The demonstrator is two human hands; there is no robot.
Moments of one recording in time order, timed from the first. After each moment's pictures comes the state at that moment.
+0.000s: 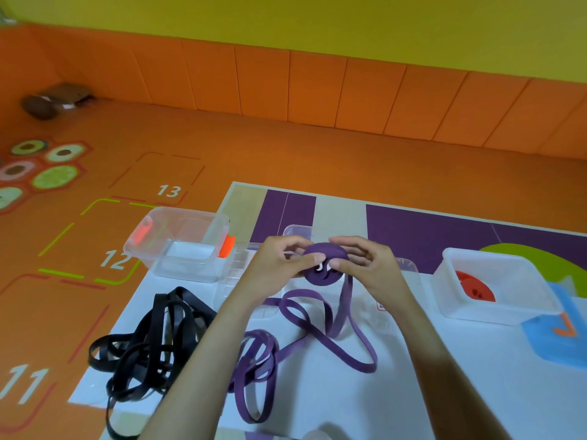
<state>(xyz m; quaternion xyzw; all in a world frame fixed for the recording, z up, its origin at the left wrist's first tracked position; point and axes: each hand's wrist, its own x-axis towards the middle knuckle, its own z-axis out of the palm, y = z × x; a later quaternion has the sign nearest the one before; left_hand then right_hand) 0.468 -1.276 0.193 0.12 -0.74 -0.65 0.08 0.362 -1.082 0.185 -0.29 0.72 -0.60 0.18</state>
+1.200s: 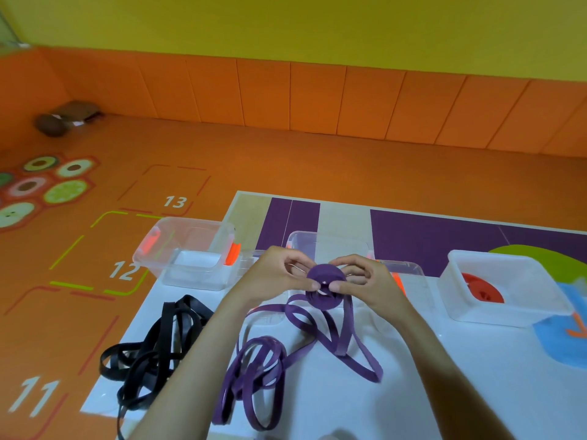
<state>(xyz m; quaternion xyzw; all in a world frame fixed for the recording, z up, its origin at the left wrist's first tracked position) 0.469 -1.296 0.182 0.09 -0.79 -0.60 -0.02 0.369 -1.078 0.166 -0.27 0.74 -0.56 0.24</state>
